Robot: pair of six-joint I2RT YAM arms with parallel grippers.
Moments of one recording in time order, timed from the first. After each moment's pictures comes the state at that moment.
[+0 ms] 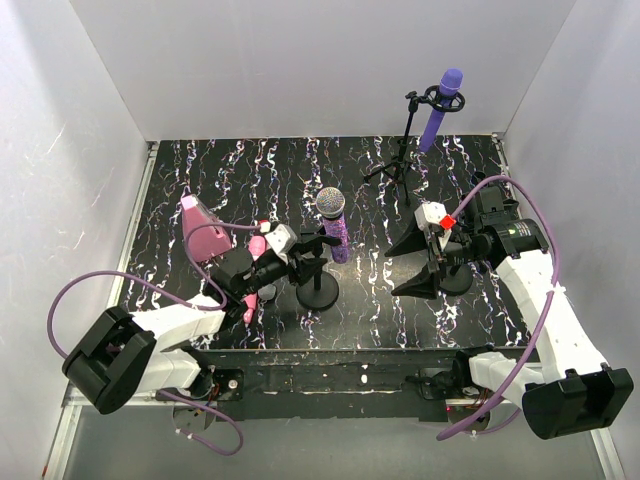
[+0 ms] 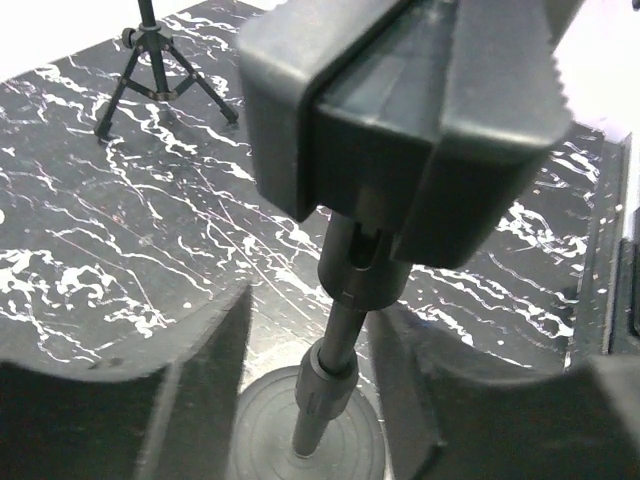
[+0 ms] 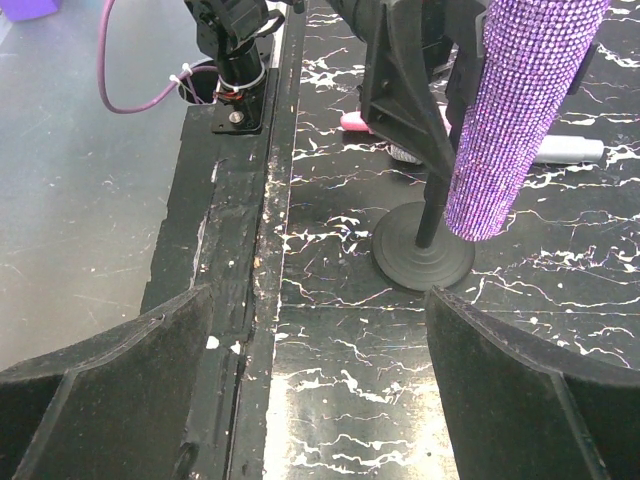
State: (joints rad) left arm -0.67 1.22 0.37 0.87 0.36 -0.10; right arm 0.22 1.07 1.12 -1.14 -1.33 -1.00
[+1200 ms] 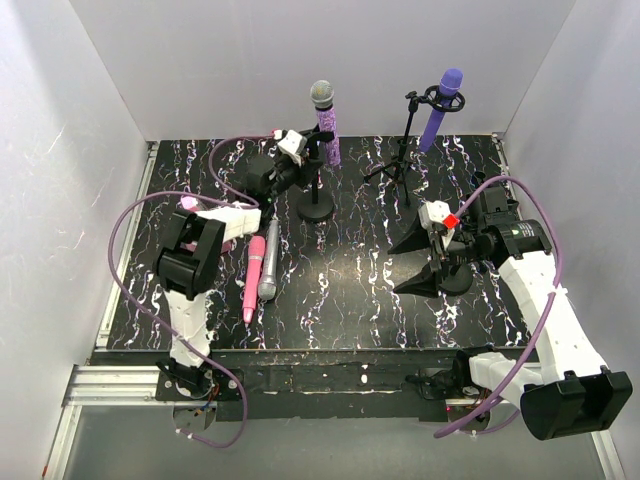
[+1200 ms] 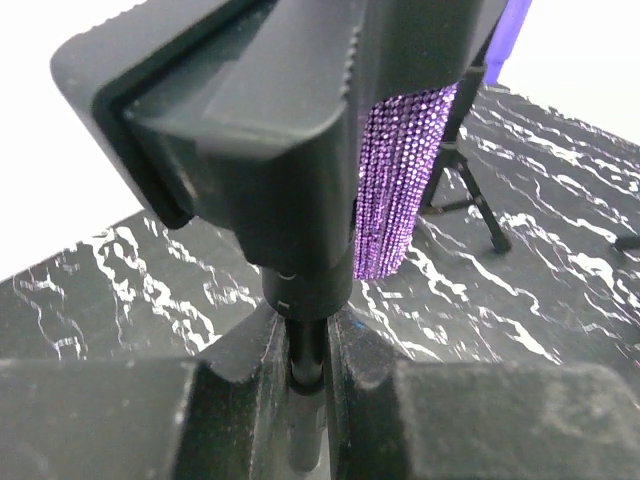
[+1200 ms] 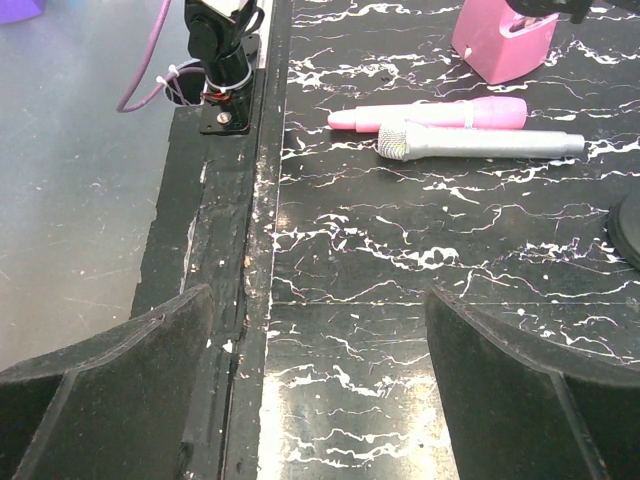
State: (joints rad) left arm -0.39 1.99 1.22 0.80 0.38 -0.05; right arm 0.20 1.07 1.12 -1.14 -1.33 -1.00
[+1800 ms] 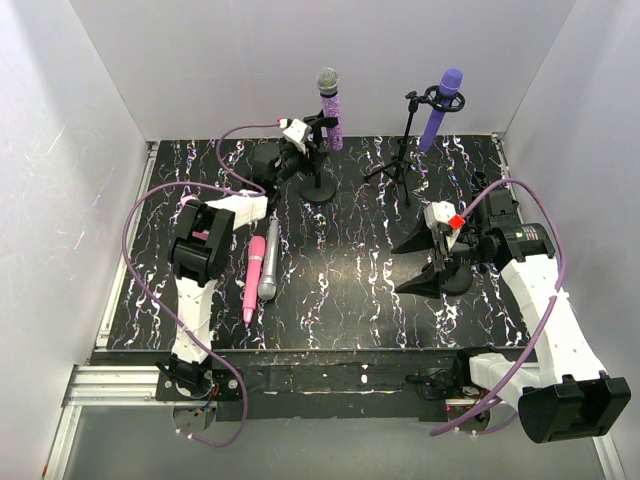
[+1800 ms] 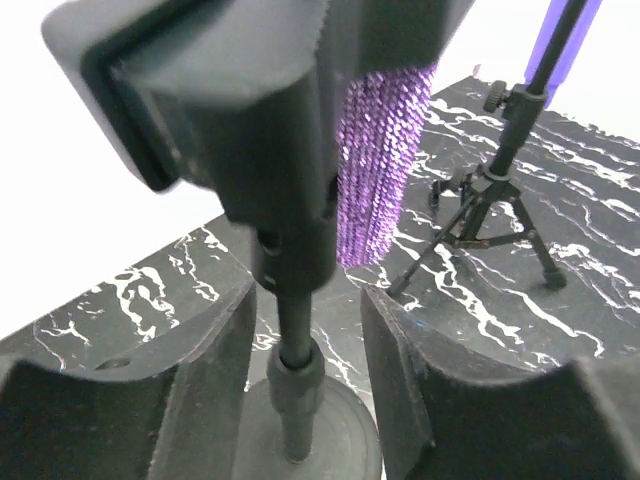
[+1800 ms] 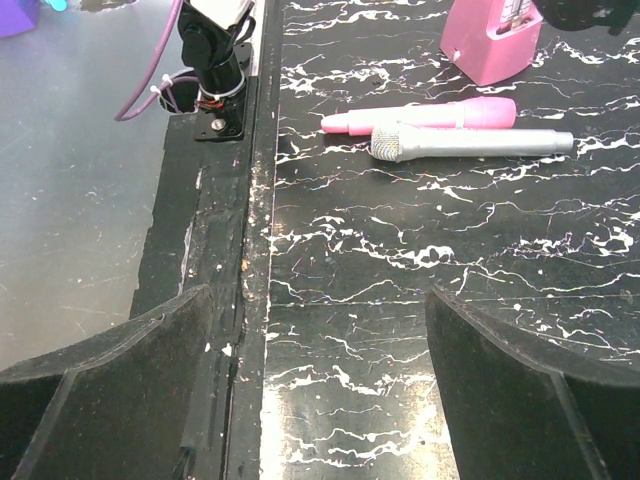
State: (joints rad) left arm -0.37 2.20 1.50 0.76 0.38 -0.02; right arm 0.15 1.05 1.10 -1.14 -1.35 -1.00
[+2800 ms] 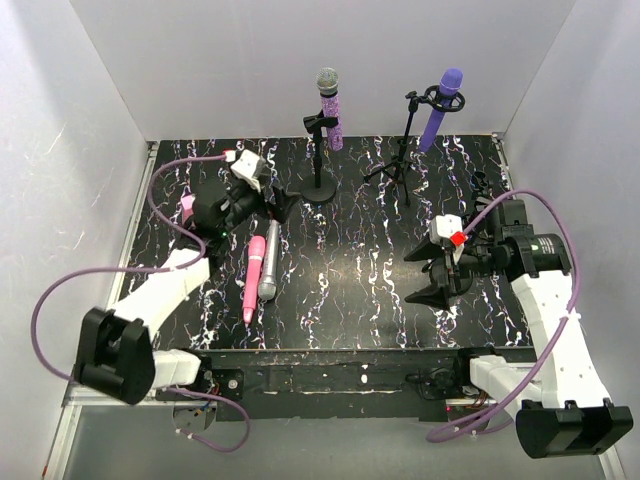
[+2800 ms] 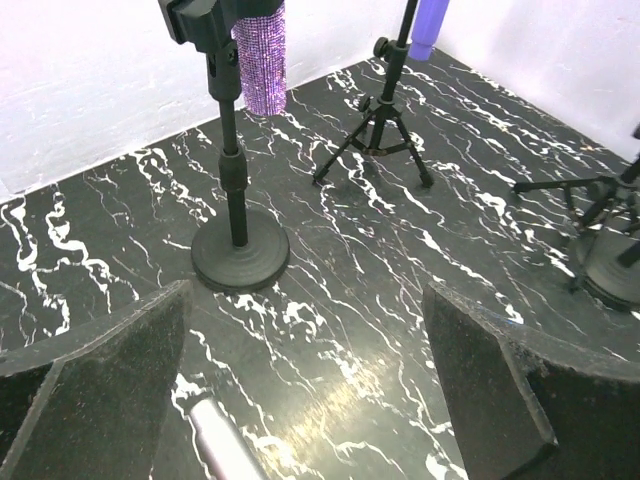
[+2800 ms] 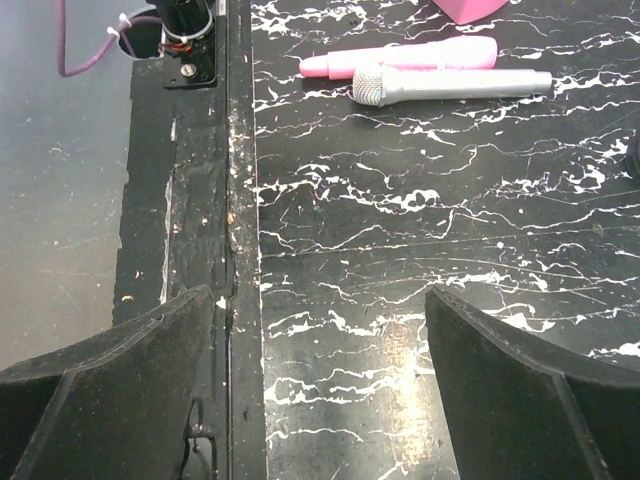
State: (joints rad) left arm -0.34 1.34 0.84 0.46 0.35 -0.05; right arm 0.11 0.97 1.11 -1.29 -1.23 -1.10
